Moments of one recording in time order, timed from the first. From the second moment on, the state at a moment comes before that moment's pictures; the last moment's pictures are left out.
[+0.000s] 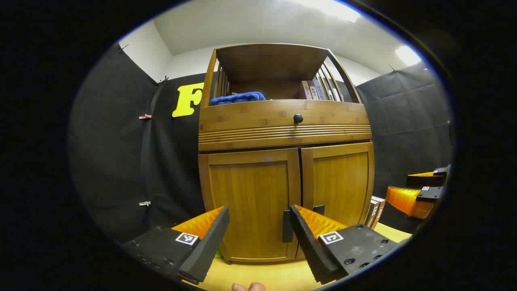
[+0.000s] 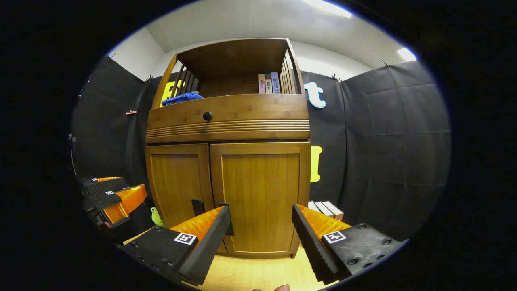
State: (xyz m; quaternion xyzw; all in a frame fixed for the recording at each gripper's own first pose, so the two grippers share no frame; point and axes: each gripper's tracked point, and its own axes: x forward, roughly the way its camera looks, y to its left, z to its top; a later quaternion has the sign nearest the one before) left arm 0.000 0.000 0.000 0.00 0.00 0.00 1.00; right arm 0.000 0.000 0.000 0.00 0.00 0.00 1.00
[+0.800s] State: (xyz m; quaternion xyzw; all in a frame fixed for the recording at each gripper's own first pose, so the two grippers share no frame) left arm 0.010 0.002 -0.005 0.00 0.01 -0.01 1.00; right arm 0.007 0.006 0.000 0.00 0.00 0.00 1.00
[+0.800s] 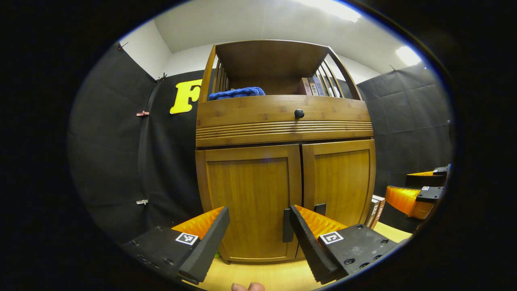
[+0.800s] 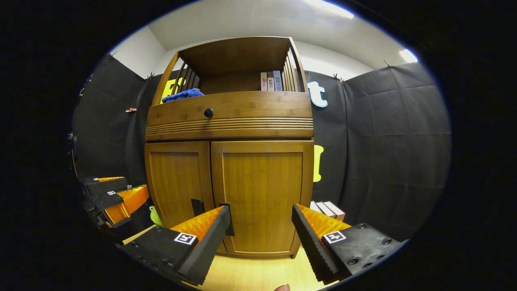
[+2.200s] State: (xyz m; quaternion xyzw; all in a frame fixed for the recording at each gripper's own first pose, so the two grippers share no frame) left arm -0.011 0.056 -0.034 0.00 0.03 -0.01 1.00; right arm 0.182 0.096 -0.132 0.07 0.11 0.01 0.99
